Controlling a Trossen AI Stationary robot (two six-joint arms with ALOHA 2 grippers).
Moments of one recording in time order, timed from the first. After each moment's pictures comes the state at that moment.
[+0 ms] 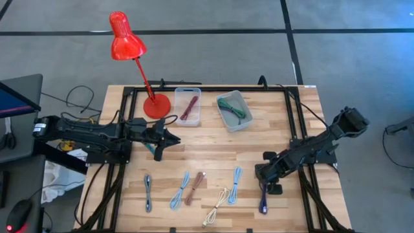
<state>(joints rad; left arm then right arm) 0.01 0.68 0.33 0.23 0.06 -0.11 0.53 1.39 0.67 -0.67 -0.08 0.53</state>
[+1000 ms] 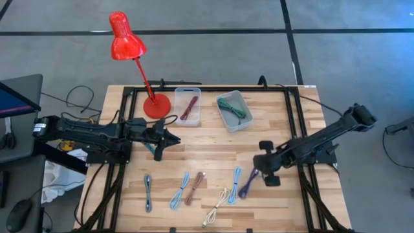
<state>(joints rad) 0.01 0.68 0.33 0.23 0.06 -0.11 0.44 1.21 0.82 -0.81 0.12 0.35</state>
